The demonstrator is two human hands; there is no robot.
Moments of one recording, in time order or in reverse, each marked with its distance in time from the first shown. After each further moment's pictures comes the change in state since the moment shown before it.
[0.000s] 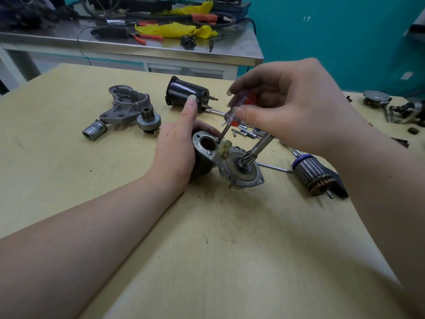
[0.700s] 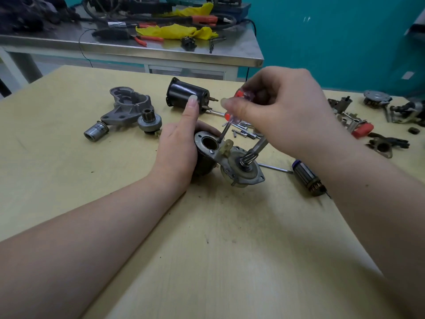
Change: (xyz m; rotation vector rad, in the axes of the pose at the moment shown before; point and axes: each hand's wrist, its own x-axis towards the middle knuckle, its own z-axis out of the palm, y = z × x) left_hand -0.002 0.001 0.003 -0.019 0.035 -0.011; right_hand 0.007 0.006 0.019 -0.105 0.194 0.117
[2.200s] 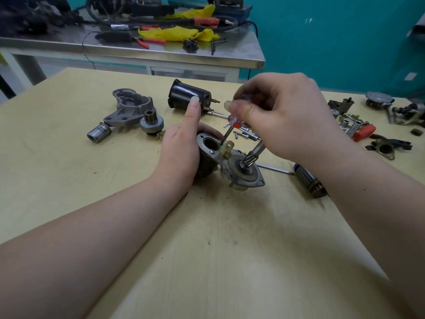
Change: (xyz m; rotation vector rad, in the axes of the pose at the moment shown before) left_hand 0.000 -0.001 0.001 0.030 0.012 0.004; right_hand -0.003 -0.004 0.000 -0.086 -0.005 -0.086
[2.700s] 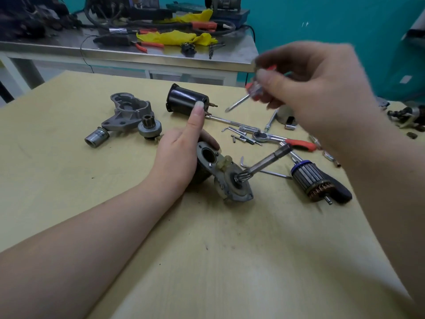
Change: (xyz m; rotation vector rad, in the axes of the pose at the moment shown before) left_hand 0.007 -0.003 -0.011 0.288 -0.063 0.108; right_hand 0.010 0.004 -0.034 0.315 0.052 0.020
